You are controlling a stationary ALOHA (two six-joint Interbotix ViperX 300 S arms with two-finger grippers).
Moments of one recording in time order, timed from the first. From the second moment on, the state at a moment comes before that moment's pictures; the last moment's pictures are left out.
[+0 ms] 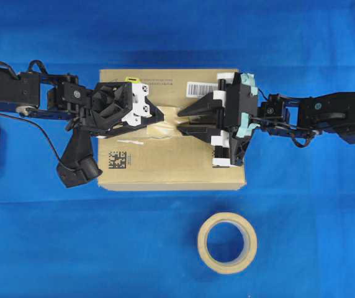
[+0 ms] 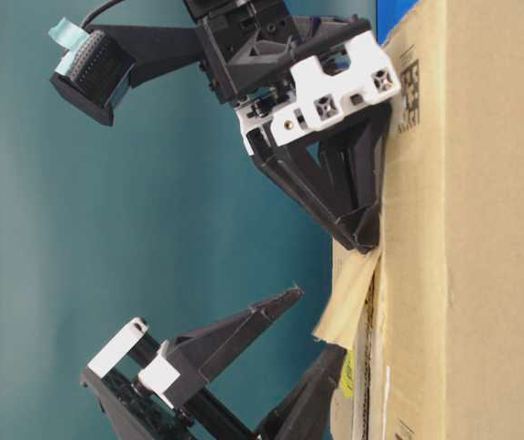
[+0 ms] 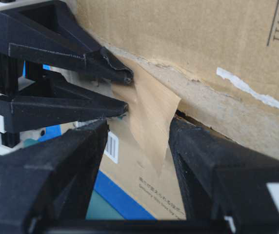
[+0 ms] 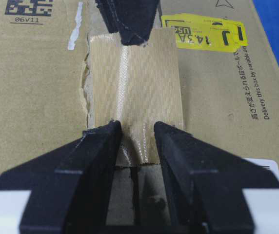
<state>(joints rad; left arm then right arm) 0.08 -0.20 0.70 -0.03 0.25 1.64 -0.05 0.05 0.75 0.18 -0.37 -0.09</state>
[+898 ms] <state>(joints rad) 0.09 -0.29 0.73 -0.03 0.24 1.57 -0.05 0.02 0.76 0.19 -0.34 -0.10</state>
